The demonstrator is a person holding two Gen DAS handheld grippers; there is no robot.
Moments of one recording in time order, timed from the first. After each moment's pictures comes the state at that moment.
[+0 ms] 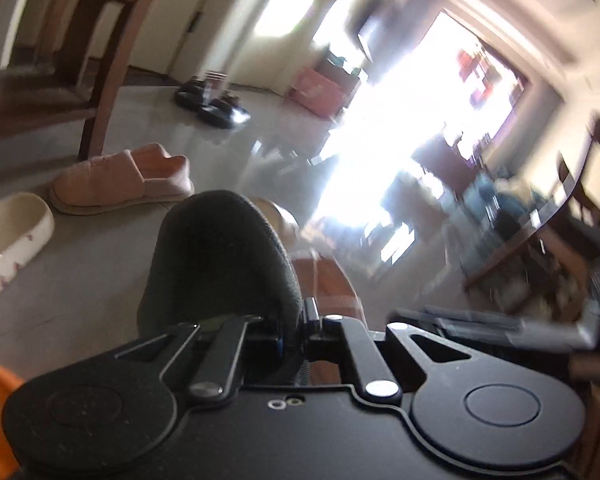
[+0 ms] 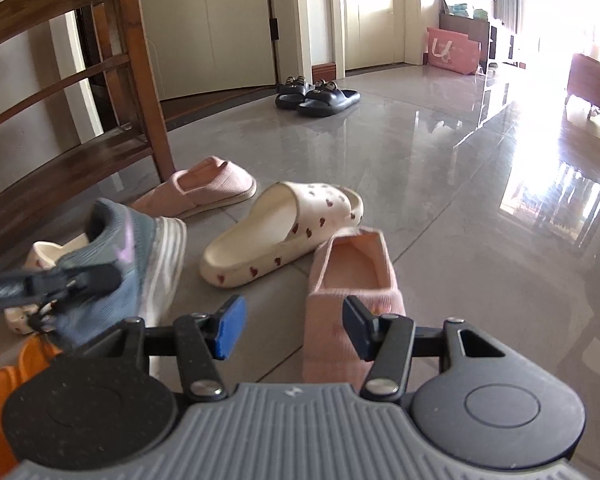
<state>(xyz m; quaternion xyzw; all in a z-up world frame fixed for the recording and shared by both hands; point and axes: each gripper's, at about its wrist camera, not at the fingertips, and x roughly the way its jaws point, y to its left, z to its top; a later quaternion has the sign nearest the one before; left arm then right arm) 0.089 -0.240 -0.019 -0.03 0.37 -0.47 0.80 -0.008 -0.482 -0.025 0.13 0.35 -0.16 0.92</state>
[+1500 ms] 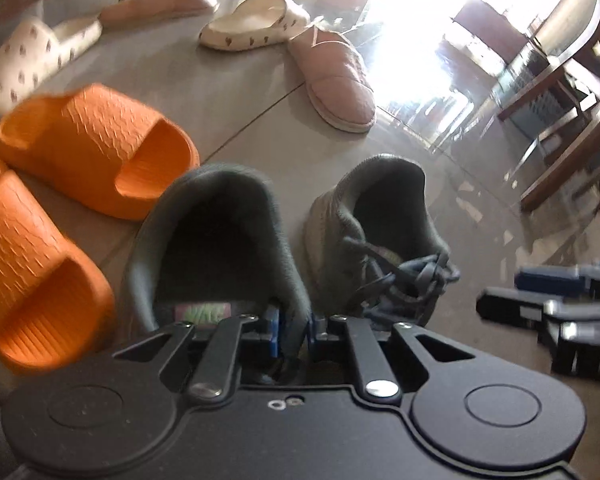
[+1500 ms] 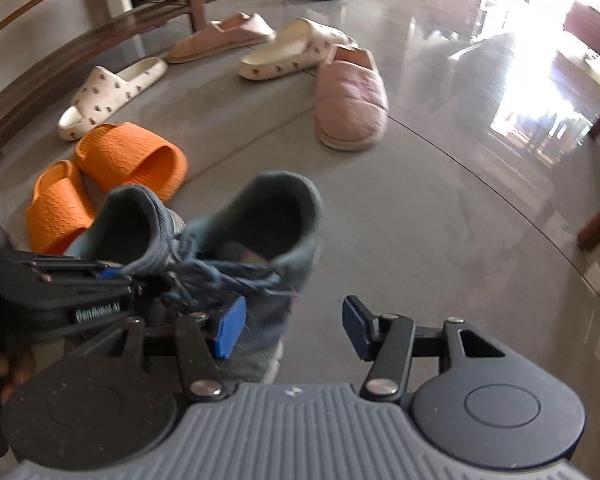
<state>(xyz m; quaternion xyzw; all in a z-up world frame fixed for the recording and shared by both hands) -0.075 -0.235 -0.108 0.02 0.53 -0.36 0.77 -0.202 -0.383 -0.042 0.13 0.48 -0.17 0.85</state>
